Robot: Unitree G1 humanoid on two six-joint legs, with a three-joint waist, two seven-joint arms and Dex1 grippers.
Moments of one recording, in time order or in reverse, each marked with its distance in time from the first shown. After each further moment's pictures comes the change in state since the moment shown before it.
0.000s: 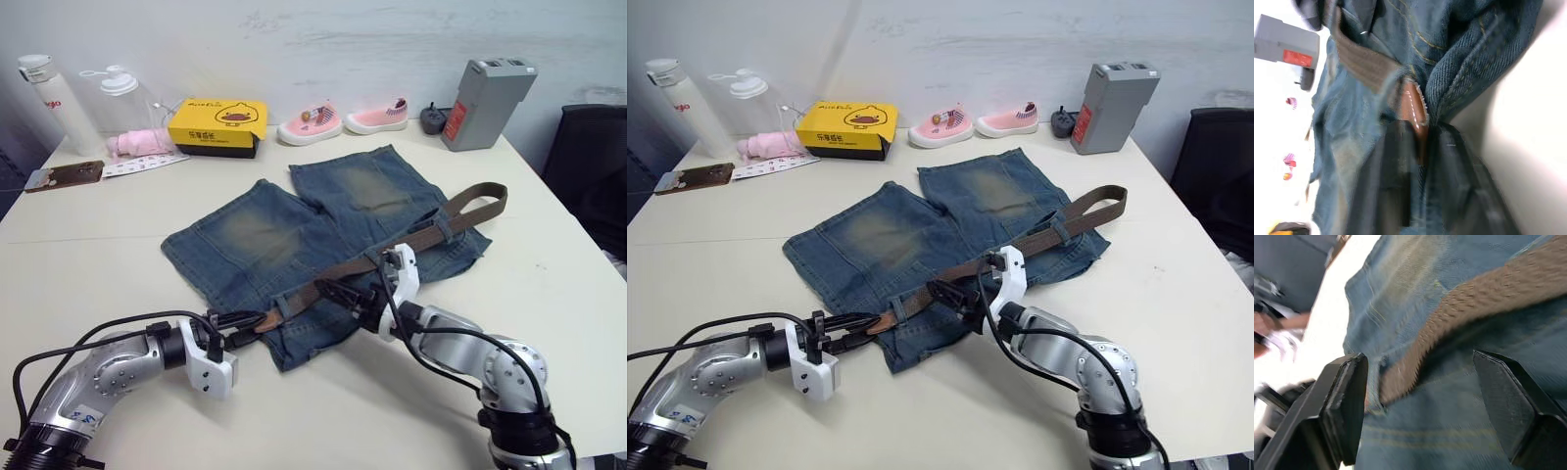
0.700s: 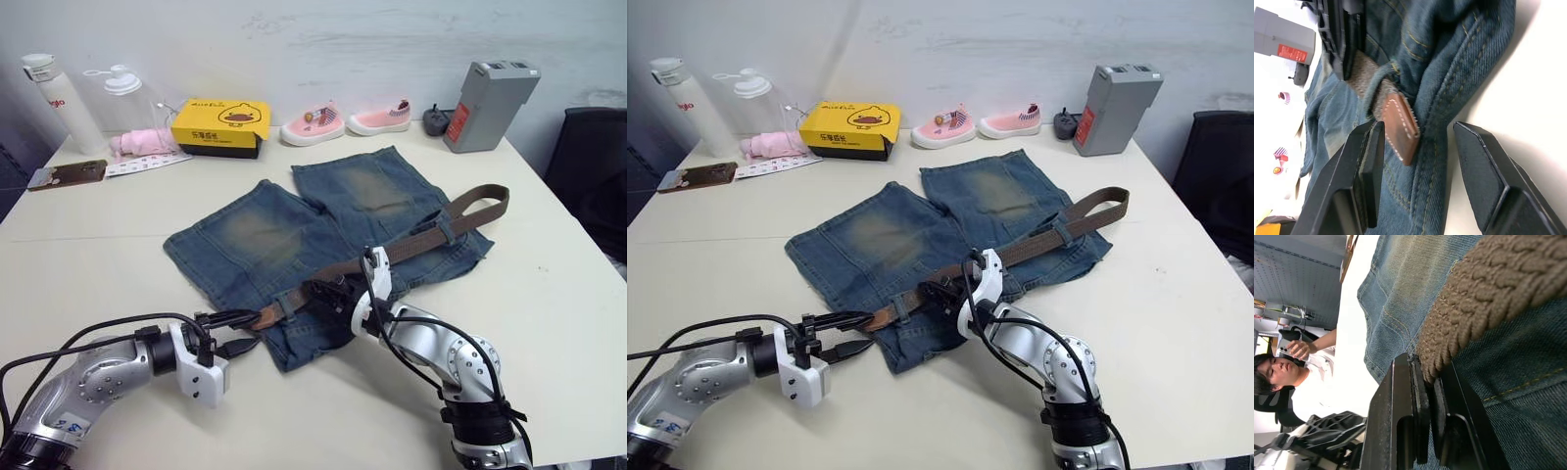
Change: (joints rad) left arm 0.066 0.062 0.026 -0.083 -0.120 0.044 -0.031; right arm -0.022 0.138 0.039 0.130 0.033 -0.073 -0.071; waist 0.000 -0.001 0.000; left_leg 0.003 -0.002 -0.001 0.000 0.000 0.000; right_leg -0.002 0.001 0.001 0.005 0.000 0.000
